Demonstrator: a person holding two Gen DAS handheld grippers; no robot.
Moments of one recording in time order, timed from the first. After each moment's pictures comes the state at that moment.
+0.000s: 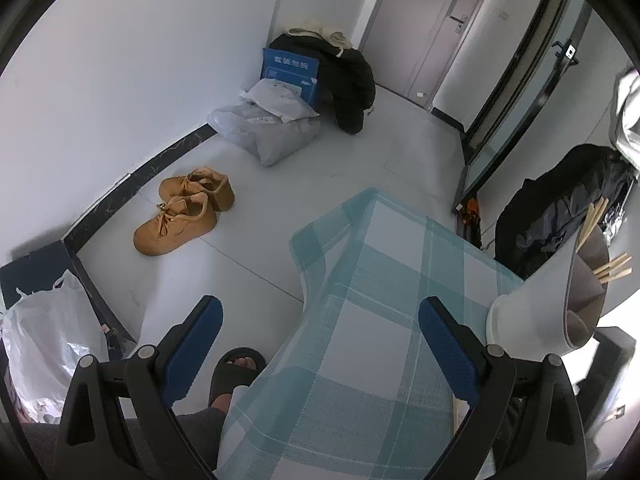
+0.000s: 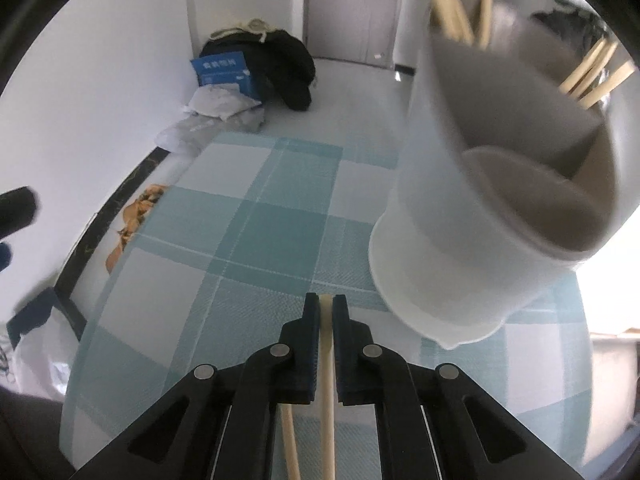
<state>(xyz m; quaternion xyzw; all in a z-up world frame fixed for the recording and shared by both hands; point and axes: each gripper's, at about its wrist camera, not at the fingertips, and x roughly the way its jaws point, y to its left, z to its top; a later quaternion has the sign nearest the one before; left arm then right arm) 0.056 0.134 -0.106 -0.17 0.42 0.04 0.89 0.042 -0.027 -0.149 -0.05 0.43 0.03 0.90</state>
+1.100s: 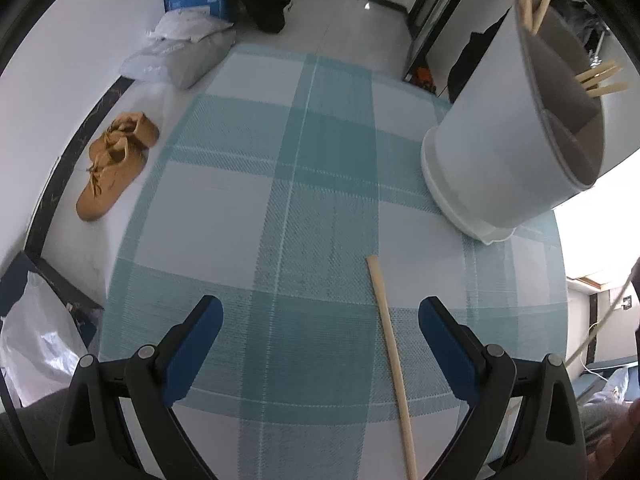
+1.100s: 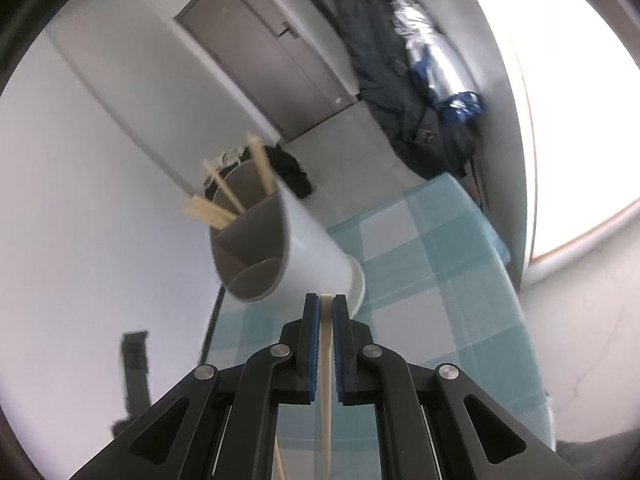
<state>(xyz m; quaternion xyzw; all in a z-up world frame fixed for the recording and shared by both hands) 0.058 0.023 -0.152 -0.08 0.58 -0.07 0.81 -0.035 -0.239 -0.092 0.31 0.33 0.06 0.89</state>
